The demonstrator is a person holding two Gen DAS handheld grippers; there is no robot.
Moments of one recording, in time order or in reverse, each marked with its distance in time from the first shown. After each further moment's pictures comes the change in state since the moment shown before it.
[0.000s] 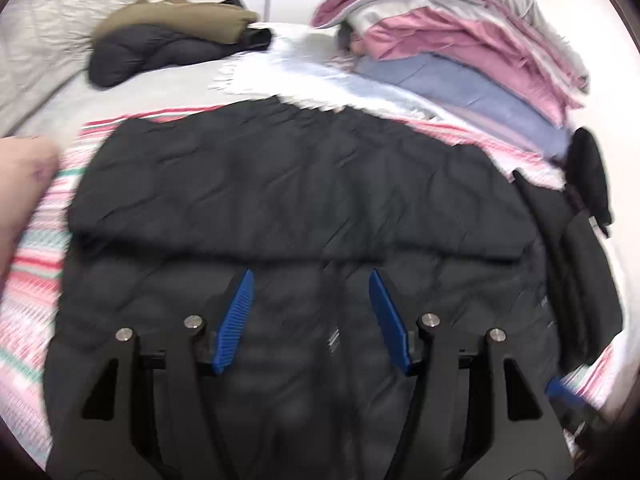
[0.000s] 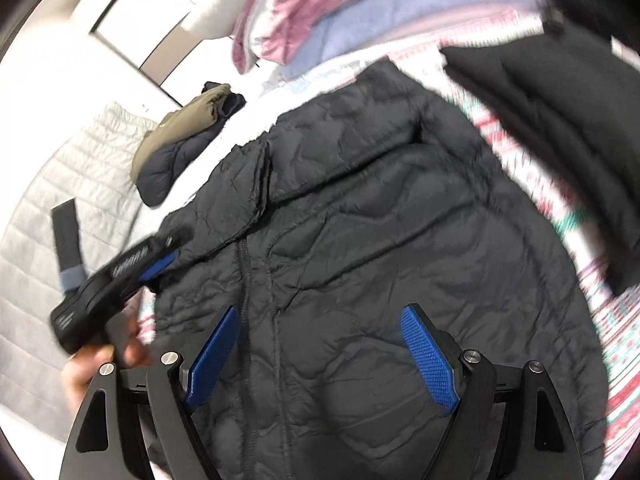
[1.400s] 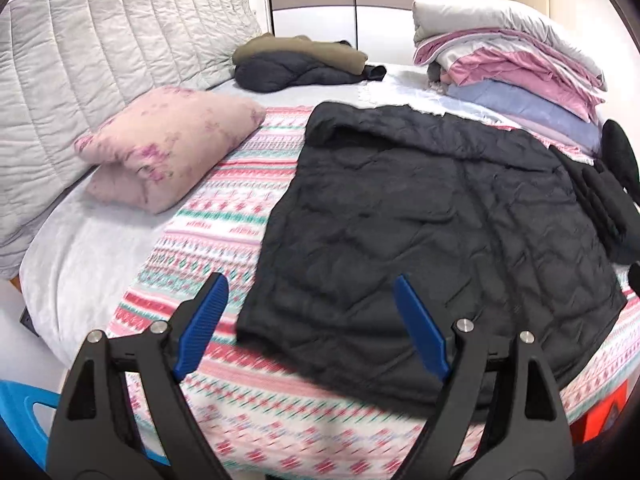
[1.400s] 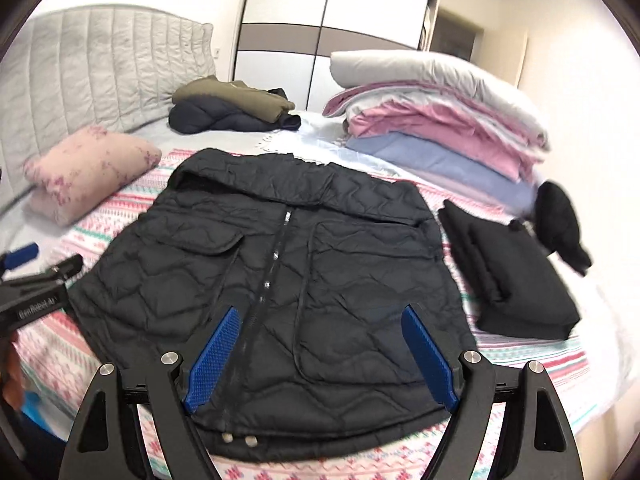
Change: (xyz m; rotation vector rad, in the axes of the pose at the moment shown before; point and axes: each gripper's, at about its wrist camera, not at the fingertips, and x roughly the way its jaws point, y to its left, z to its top) left arm -0.189 0.130 -0.215 -0.050 -0.165 0.280; right arm -0.127 0.147 -0.197 -0.647 -0.271 -0.378
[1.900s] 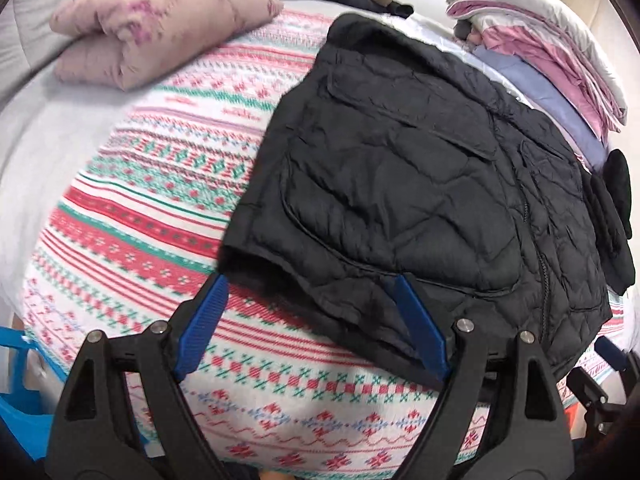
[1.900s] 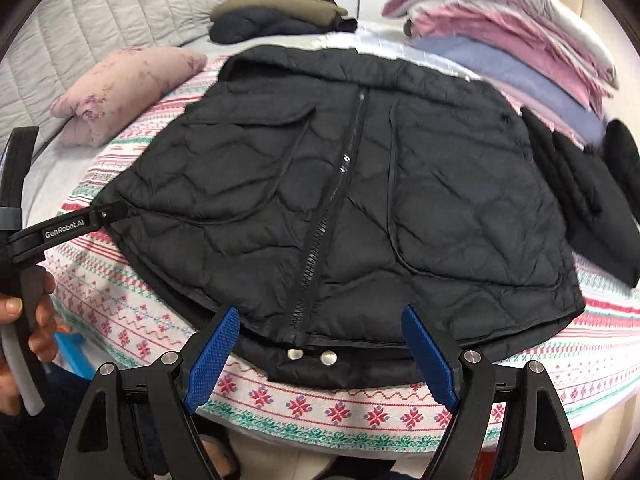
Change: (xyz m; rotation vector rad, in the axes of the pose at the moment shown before) left arm 0.081 0.034 -0.037 -0.200 0.281 -0.135; right arm 0.061 0.032 -0.050 0.007 0.343 0.242
